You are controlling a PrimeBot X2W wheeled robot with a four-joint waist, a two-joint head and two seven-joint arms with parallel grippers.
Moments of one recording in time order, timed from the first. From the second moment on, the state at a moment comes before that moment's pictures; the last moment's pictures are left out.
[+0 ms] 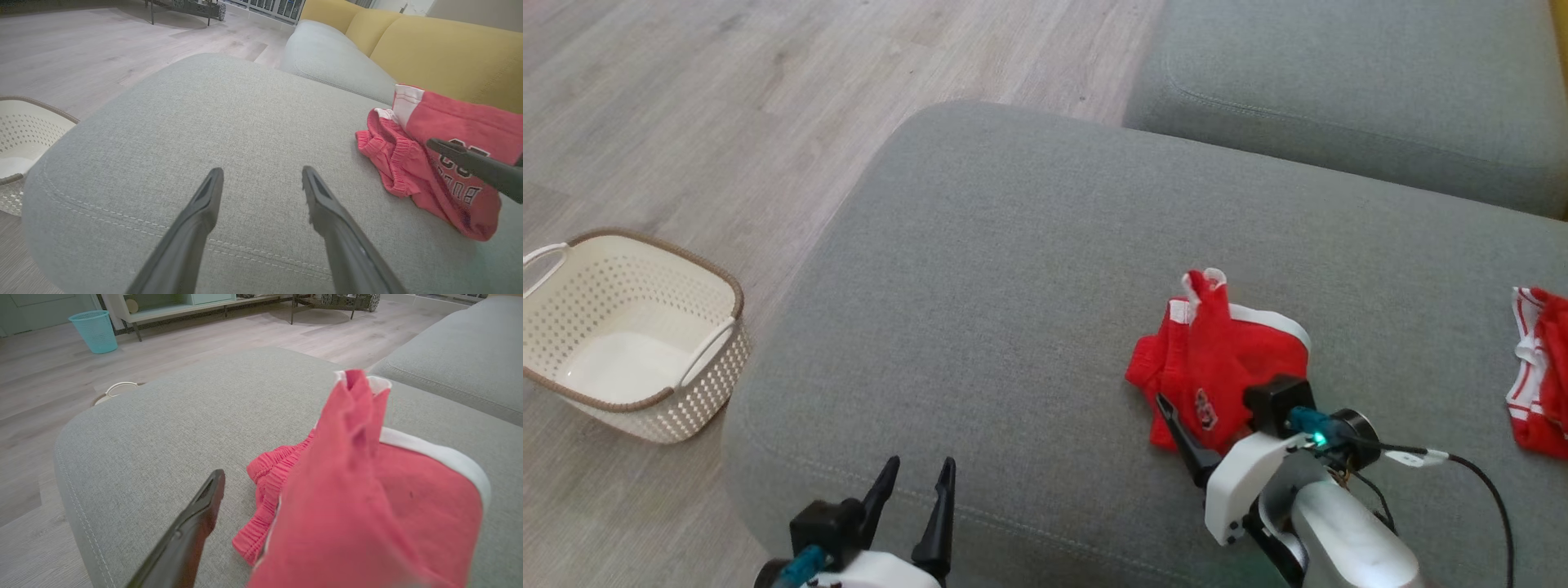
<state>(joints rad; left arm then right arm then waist) 0.08 0.06 -0.37 0.33 -0.31 0.01 -0.25 -0.34 -0.06 0.36 0.80 0.18 0.13 -0.25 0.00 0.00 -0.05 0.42</state>
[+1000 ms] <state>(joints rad) 0.08 0.06 -0.31 0.29 -0.31 0.00 -0.25 -0.34 -0.06 0.20 0.56 0.32 0.13 -0.25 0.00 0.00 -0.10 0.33</state>
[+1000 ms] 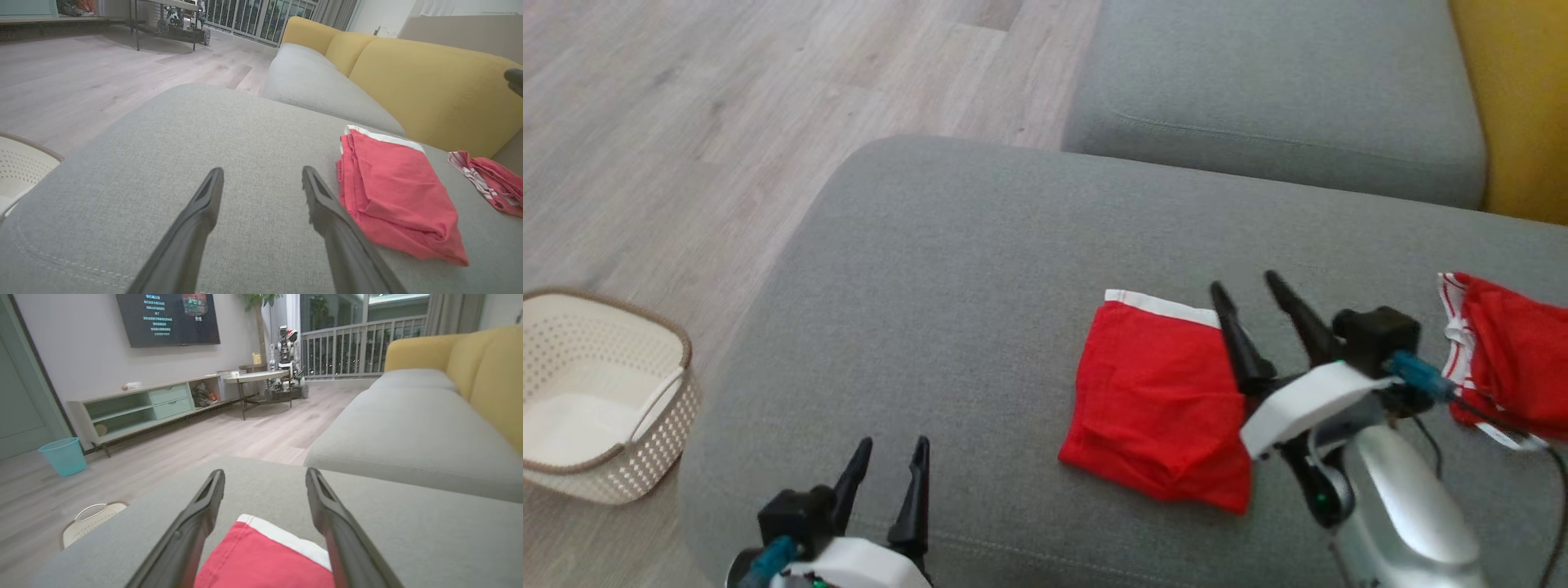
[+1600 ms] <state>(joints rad) 0.13 0.06 -0.26 0.16 -0.30 0.03 -0.25 0.01 -0.05 -0.07 0.19 0.13 0.13 -0.25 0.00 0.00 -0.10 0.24</state>
